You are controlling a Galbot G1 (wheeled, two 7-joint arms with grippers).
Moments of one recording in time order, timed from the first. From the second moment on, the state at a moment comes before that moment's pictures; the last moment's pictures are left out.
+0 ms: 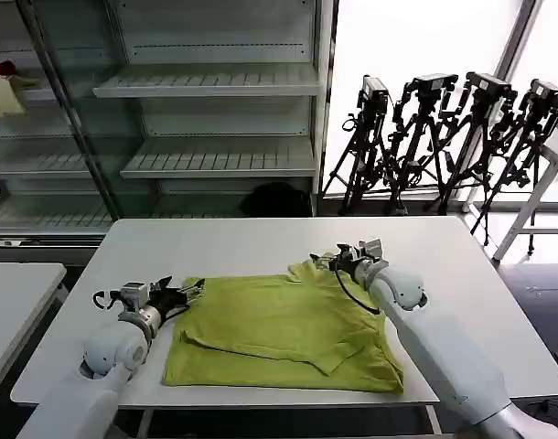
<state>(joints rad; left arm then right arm) 0.94 -0.99 -0.29 -1.70 -0.71 0.57 -0.17 -0.50 1.13 -0.04 1.37 0.60 -0.57 -0.06</state>
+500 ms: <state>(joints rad) 0.91 -1.00 -0.27 -1.65 -0.70 0.57 -0.15 -0.51 1.15 -0.04 1.33 0.57 -0.58 -0.09</state>
